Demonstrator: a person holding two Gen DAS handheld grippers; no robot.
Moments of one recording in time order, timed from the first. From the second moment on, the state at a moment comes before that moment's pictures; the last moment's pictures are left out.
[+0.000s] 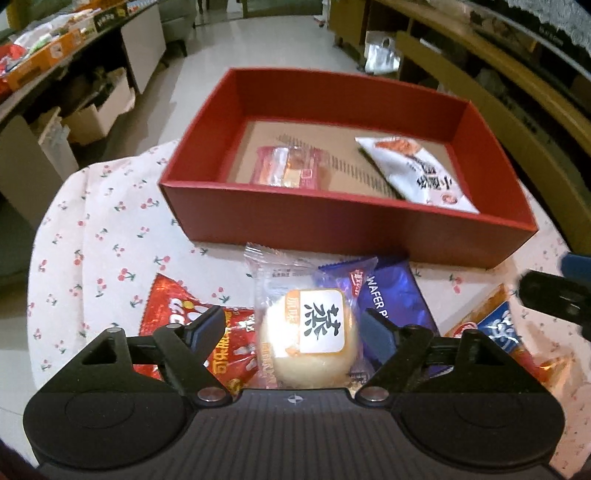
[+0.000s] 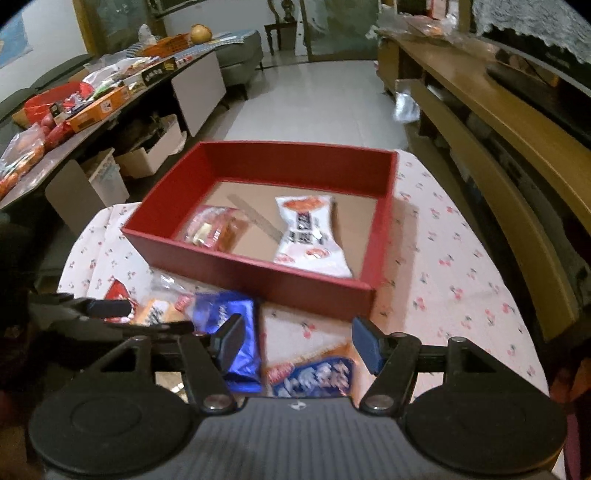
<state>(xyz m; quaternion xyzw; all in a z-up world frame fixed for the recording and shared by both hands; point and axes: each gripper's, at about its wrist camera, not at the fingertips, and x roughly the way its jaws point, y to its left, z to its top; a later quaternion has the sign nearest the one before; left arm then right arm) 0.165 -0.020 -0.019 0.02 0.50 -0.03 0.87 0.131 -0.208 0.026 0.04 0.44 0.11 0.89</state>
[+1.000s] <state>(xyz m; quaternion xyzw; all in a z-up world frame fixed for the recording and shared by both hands) 0.137 -0.027 -0.020 0.03 0.51 -0.07 0.85 0.135 -0.199 -0.047 -0.05 0.52 0.13 0.84</state>
